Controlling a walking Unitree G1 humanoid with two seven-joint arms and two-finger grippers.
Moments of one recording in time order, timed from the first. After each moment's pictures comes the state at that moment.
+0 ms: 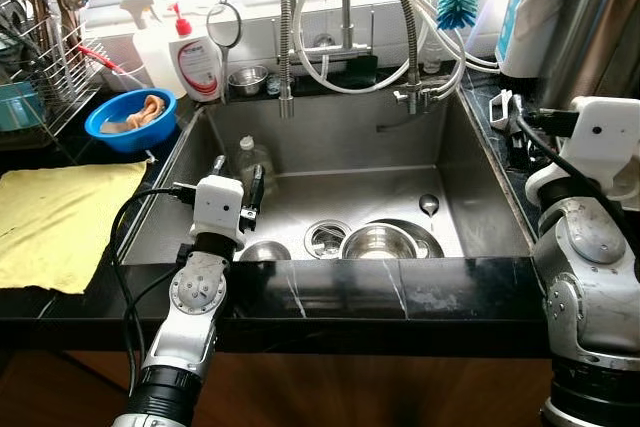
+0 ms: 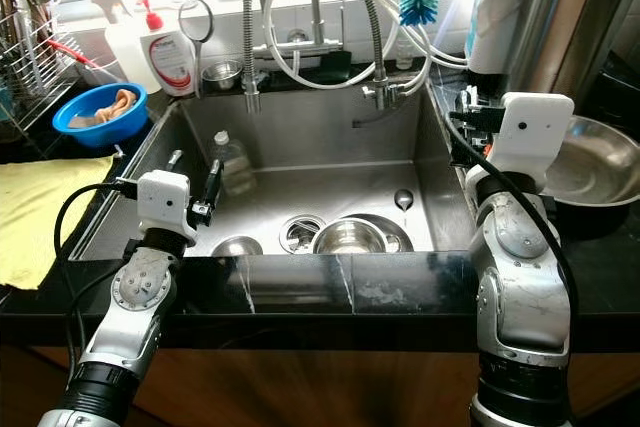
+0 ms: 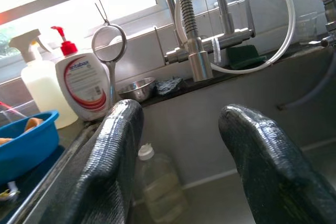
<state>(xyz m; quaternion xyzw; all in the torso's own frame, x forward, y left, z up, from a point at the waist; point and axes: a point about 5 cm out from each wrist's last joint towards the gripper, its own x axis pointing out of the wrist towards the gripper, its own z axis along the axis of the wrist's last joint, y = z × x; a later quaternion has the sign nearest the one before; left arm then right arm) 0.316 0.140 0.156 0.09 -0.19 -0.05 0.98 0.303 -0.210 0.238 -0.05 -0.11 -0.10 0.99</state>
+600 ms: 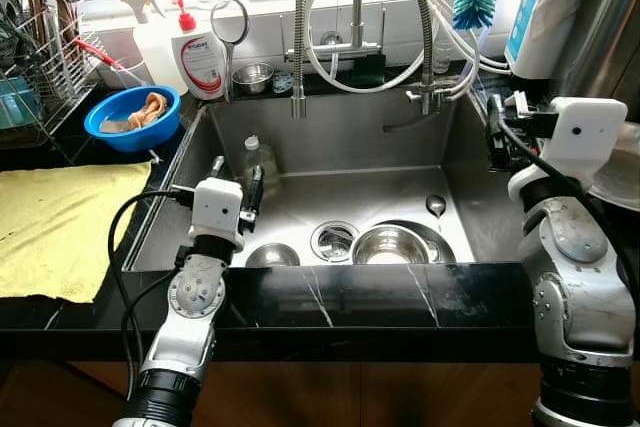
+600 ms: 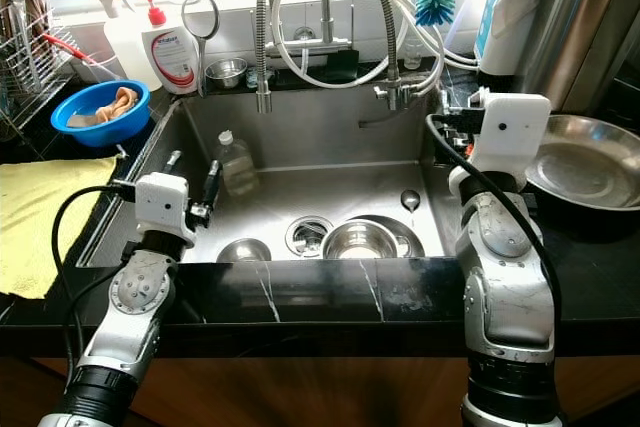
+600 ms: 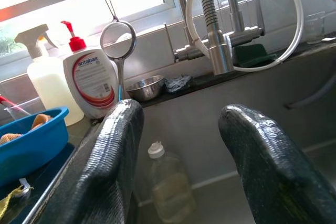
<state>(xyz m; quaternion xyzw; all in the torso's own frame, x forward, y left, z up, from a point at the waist) 0.313 0.141 0.154 0.10 -0.20 -0.05 0.97 0.306 -0.198 0.238 -0.04 -0.12 -0.07 0.99</state>
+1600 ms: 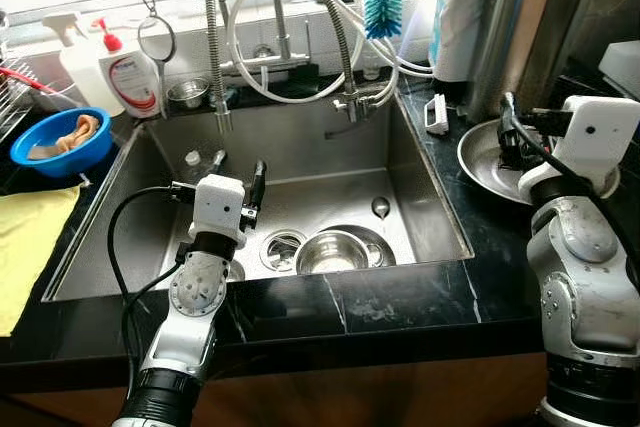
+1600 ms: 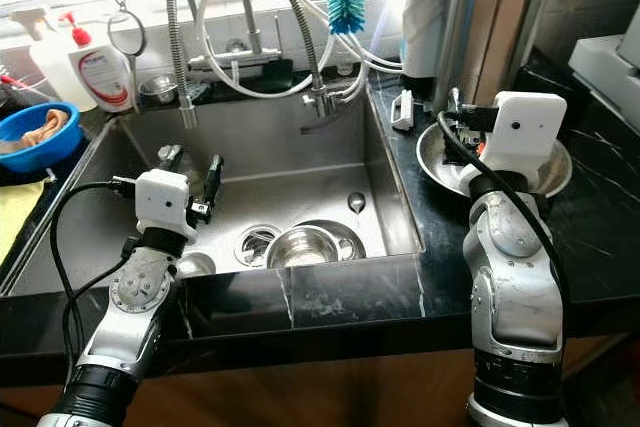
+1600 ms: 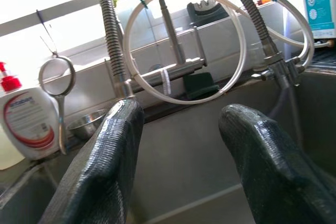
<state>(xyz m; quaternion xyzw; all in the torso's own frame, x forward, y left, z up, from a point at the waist) 0.312 0.139 0.161 0.10 -0.21 -0.05 0.97 0.305 -0.205 0.239 -0.04 -0.12 -0.08 0.99</state>
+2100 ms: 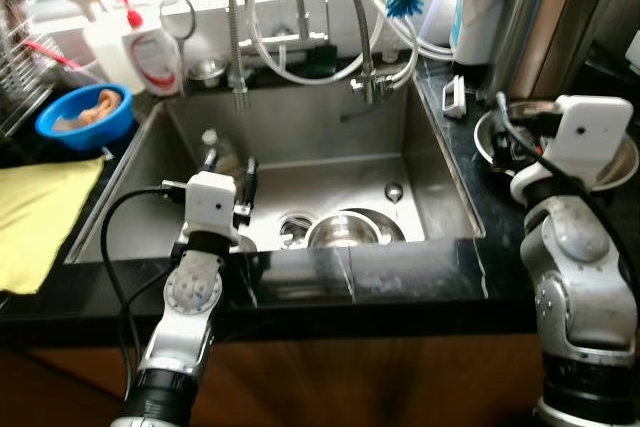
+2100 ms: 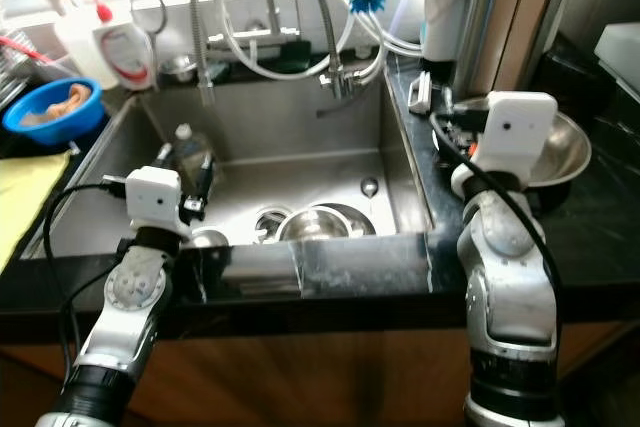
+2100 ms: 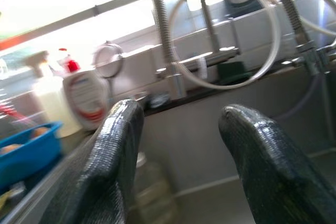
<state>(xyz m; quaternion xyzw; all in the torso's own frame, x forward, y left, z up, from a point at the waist) 0.312 0.148 0.161 0.08 -0.21 -0.02 0.97 0.307 -0.203 0.236 -0.04 -0.11 -0.08 0.99</state>
